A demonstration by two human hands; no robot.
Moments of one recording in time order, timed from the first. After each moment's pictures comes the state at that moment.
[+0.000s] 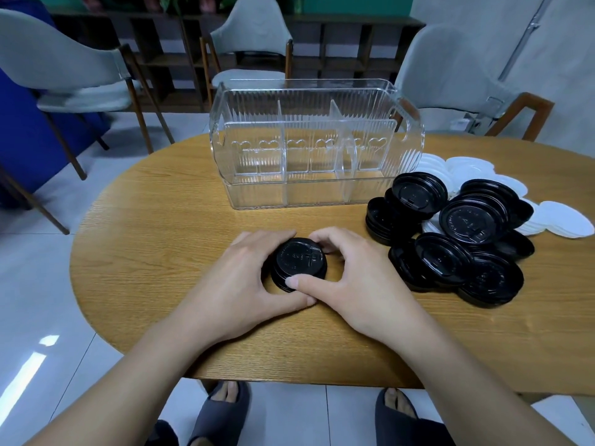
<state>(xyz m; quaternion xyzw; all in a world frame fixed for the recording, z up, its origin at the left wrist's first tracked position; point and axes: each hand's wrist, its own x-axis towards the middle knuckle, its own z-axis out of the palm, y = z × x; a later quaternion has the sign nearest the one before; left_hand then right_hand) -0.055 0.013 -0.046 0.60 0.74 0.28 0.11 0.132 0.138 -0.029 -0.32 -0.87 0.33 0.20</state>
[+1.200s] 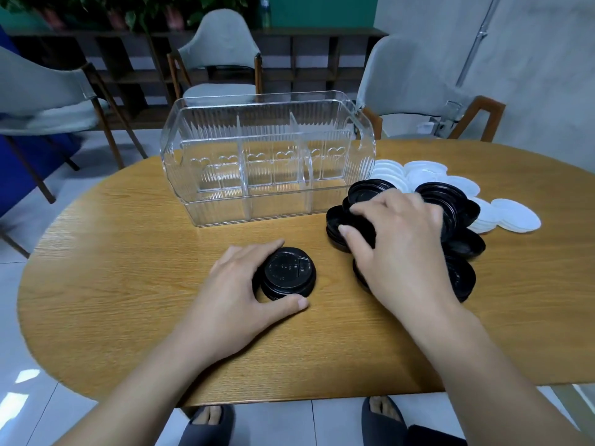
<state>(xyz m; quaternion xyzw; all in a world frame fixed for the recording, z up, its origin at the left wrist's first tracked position) -0.018 0.042 -0.048 0.57 0.75 0.31 0.13 0.186 0.201 -0.013 -0.41 -0.85 -0.02 0.33</state>
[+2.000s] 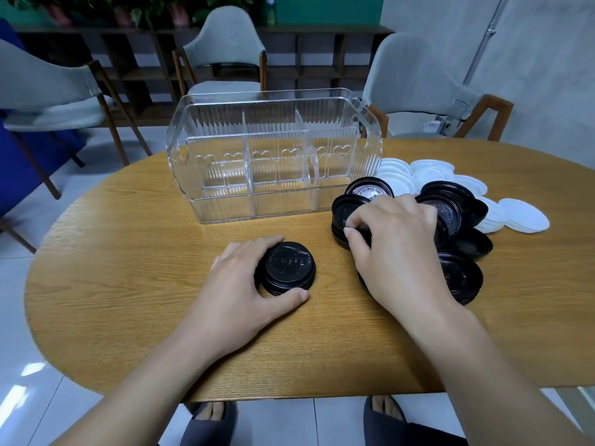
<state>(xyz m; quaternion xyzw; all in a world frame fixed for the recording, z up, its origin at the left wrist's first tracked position) -0.018 0.042 -0.049 0.55 0.76 0.31 0.12 0.178 0.194 -0.009 -0.39 -0.87 0.01 0.31</state>
